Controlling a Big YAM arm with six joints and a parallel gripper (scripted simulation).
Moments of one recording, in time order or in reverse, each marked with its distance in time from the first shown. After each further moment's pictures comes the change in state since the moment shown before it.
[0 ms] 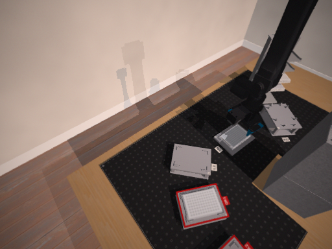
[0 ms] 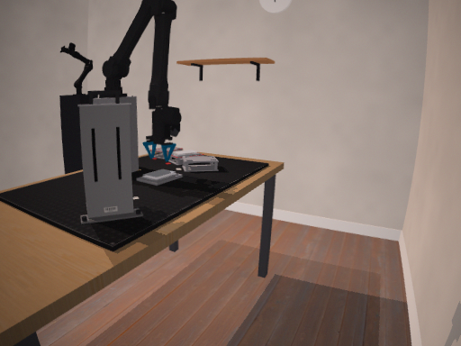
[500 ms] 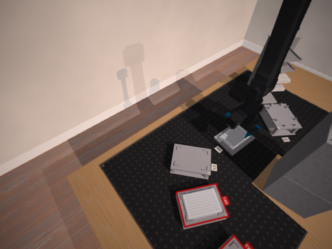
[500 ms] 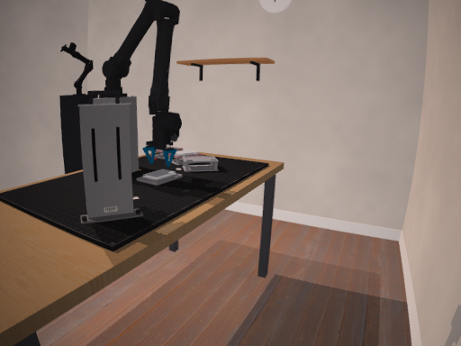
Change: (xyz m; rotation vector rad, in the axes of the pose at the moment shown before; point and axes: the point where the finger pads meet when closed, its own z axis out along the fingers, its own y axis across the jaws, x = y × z) arm 0.001 -0.003 0.022 0.002 0.000 -0.085
